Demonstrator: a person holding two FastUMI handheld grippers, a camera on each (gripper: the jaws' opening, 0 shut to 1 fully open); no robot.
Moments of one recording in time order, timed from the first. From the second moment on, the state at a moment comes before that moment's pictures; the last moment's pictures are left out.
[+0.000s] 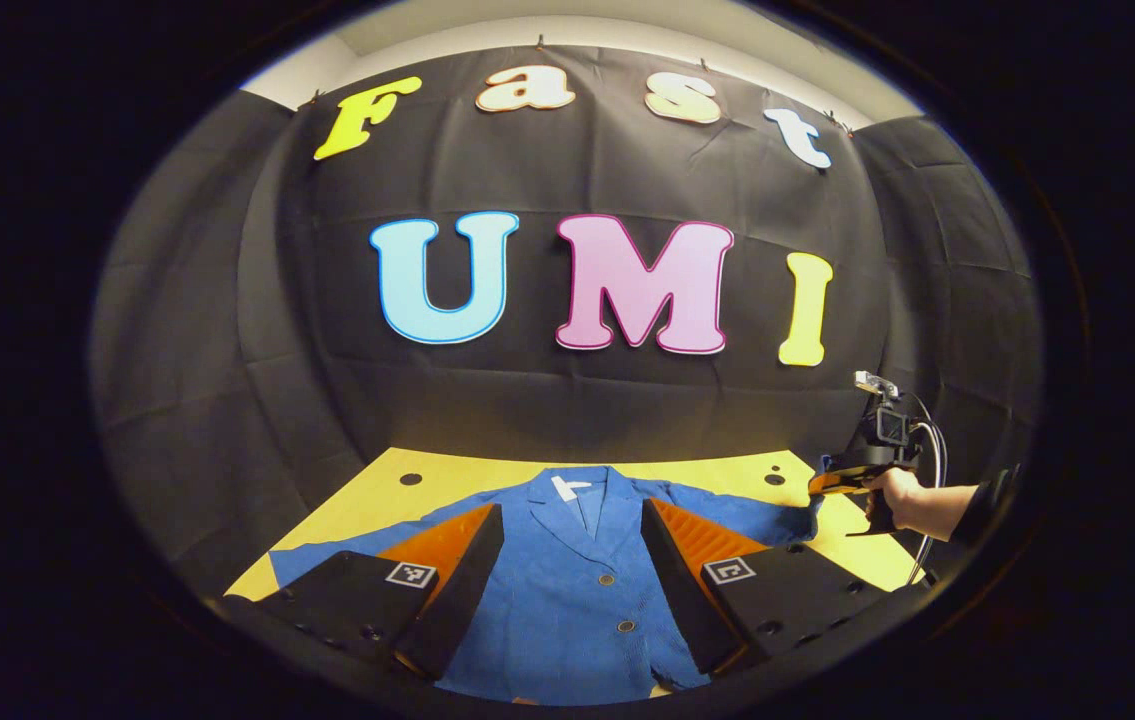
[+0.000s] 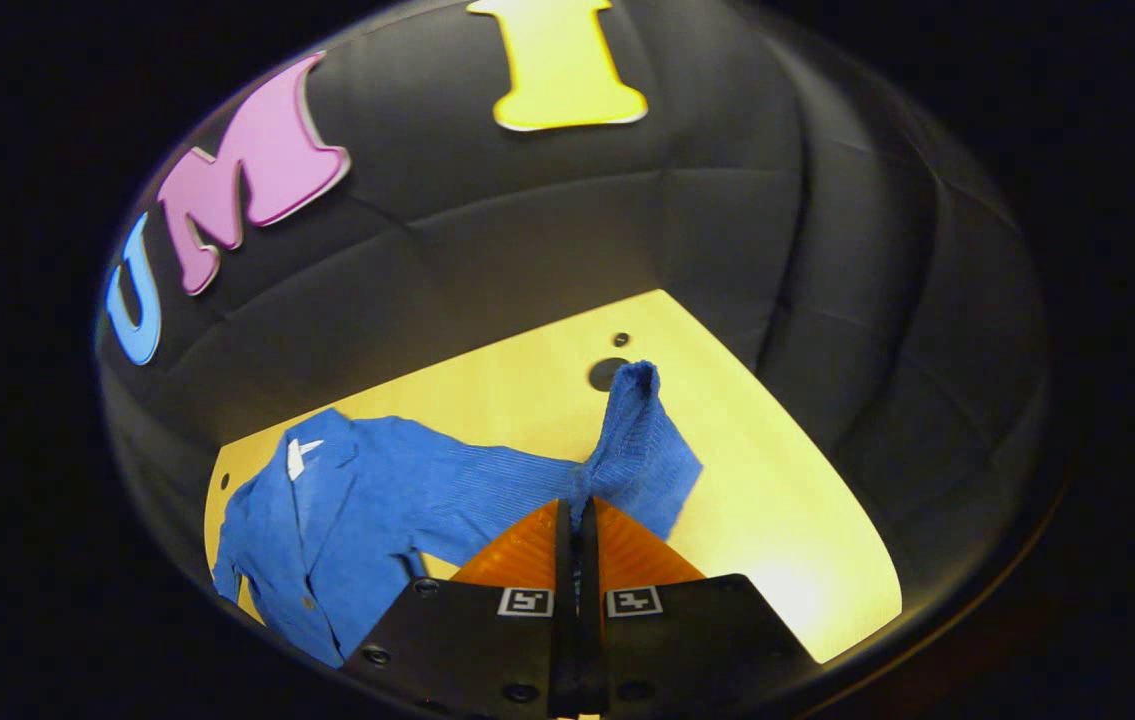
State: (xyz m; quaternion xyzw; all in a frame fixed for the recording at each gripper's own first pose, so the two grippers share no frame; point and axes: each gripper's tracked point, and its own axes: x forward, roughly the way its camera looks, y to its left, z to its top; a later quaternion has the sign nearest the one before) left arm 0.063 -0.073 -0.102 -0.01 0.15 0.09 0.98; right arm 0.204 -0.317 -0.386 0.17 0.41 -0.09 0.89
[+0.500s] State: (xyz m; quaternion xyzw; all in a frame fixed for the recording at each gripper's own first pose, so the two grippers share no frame) left arm -0.008 0.010 -0.100 -0.03 0.16 0.19 0.97; right arm 0.263 -0.067 -0.322 0.17 0.39 0.10 0.90
